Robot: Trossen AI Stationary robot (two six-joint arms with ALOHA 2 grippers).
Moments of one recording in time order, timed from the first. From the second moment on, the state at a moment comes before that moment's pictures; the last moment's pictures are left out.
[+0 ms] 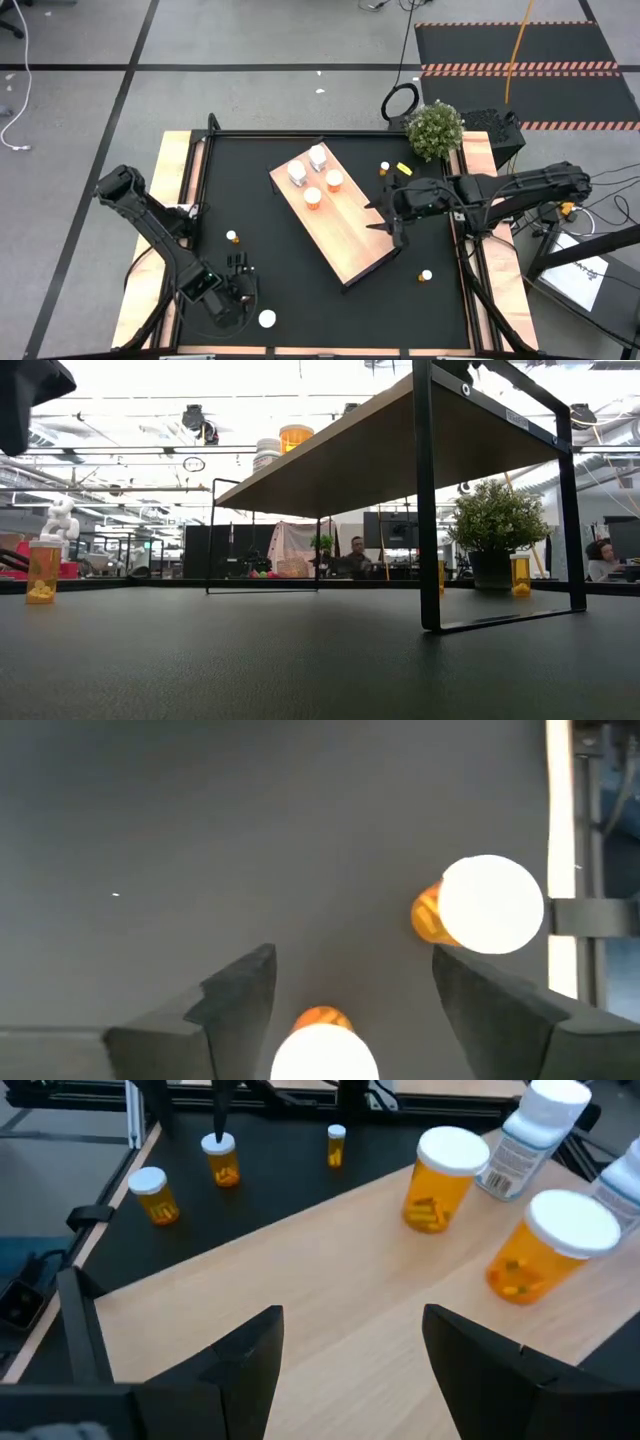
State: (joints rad) left arm -0.81 1.50 1.07 -0.75 -0.31 -0.83; right arm 0.14 1.09 0.95 -0.44 0.08 0.05
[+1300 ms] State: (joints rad) left arm -0.90 1.51 0.91 -0.80 -0.30 -1.00; right arm 0.14 1.08 0.95 -0.41 0.08 0.07
